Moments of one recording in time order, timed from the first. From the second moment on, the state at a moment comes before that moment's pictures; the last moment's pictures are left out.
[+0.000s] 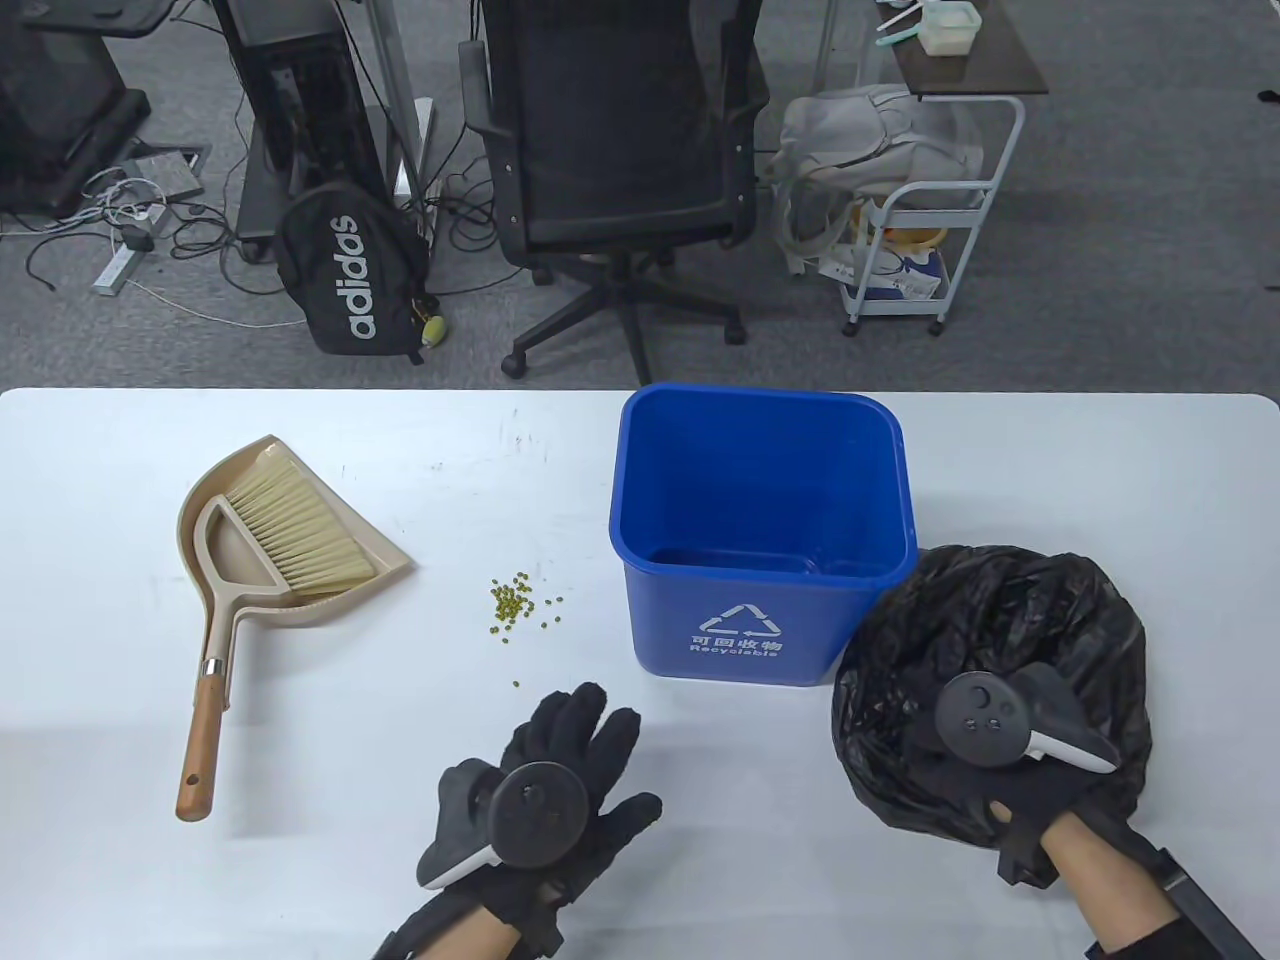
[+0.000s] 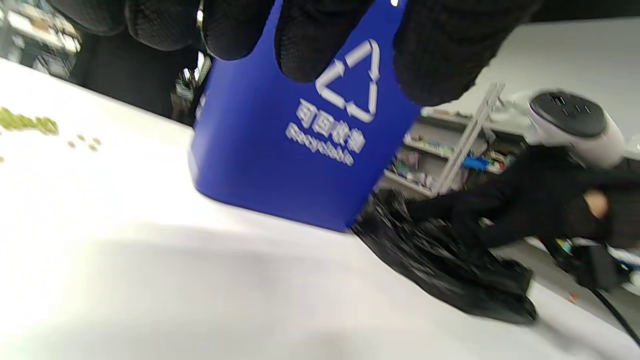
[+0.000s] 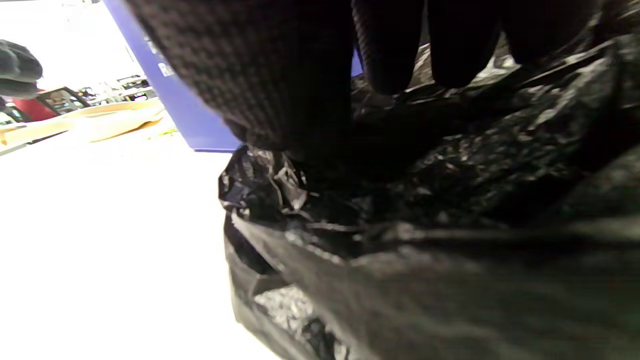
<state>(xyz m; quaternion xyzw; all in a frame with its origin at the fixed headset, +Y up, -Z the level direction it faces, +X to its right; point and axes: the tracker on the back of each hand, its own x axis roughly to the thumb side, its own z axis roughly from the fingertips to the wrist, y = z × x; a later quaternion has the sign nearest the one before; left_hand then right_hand) -0.102 -0.689 -0.210 -0.05 -0.26 0.22 0.94 0.258 -0.715 -0.279 0.23 0.16 0.96 0.10</state>
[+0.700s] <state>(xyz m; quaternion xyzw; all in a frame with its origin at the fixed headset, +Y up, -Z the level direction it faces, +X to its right) 0.019 -0.725 -0.265 -0.17 -0.17 0.20 0.95 0.297 -0.664 -0.289 0.13 0.04 0.98 0.12</state>
